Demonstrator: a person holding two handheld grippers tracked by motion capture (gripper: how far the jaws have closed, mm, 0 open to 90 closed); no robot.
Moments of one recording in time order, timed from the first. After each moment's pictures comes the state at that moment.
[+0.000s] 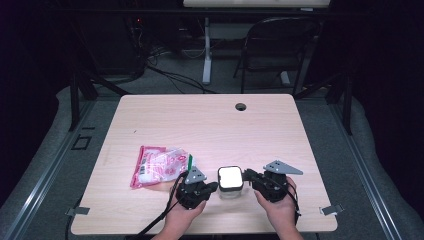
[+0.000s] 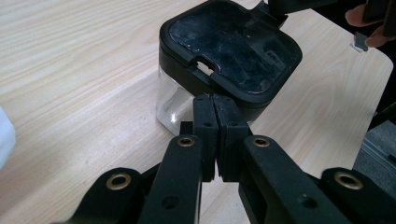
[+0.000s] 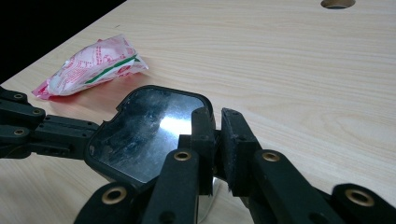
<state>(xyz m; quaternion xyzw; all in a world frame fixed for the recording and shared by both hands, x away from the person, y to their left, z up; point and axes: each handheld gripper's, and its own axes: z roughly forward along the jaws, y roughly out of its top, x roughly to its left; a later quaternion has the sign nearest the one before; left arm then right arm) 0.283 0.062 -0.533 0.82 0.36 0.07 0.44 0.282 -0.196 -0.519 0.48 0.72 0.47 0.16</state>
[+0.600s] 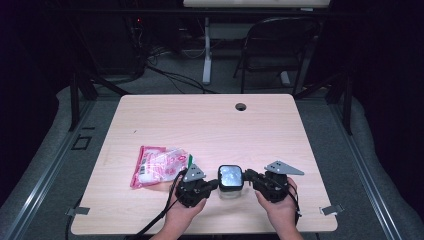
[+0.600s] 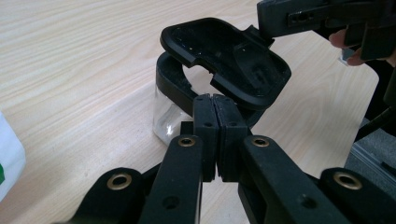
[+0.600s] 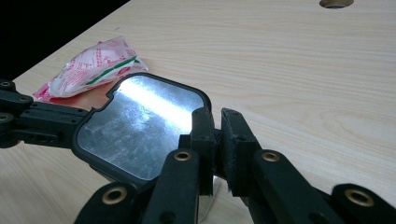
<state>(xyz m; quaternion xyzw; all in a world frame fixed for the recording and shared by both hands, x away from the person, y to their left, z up) 0.283 0.062 -0.522 0.81 0.36 0.06 0.46 0.281 -0.198 -0.519 0.49 0.72 0.47 0.16</state>
